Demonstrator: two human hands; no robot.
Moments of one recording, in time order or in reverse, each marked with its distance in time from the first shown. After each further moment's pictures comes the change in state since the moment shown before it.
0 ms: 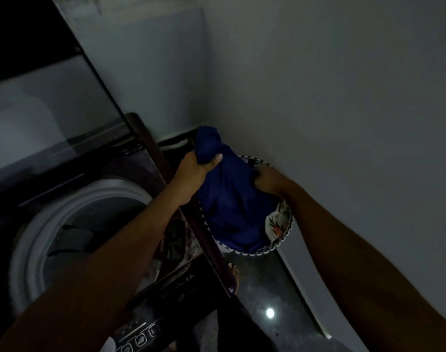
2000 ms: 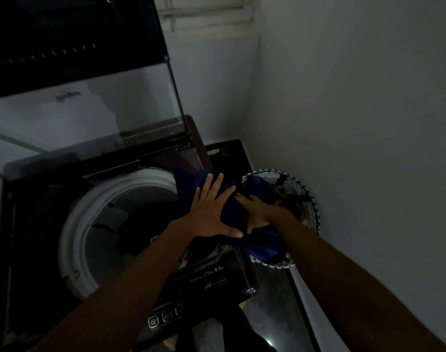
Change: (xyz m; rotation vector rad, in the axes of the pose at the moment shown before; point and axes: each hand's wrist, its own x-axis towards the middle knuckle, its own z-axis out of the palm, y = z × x) left_hand -0.067 -0.075 -0.058 1.167 -0.211 0.155; right_hand 0.006 -0.056 0.093 -0.595 -0.377 -0.184
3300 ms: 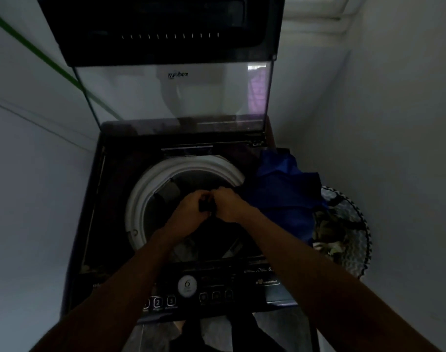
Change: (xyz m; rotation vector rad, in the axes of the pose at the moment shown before) left_hand -0.129 -0.128 0.005 -0.720 0.431 -0.445; right_hand 0.046 -0.223 0.025 -0.176 0.245 -0.377
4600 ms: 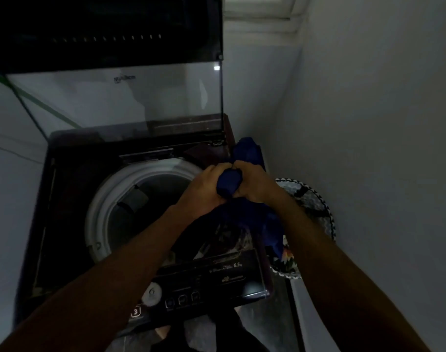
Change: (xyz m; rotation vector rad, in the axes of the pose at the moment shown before) left_hand 0.045 0.107 0.060 0.241 -0.020 0.501; right_hand -0.091 0.099 -0.085 0.372 0.270 0.105
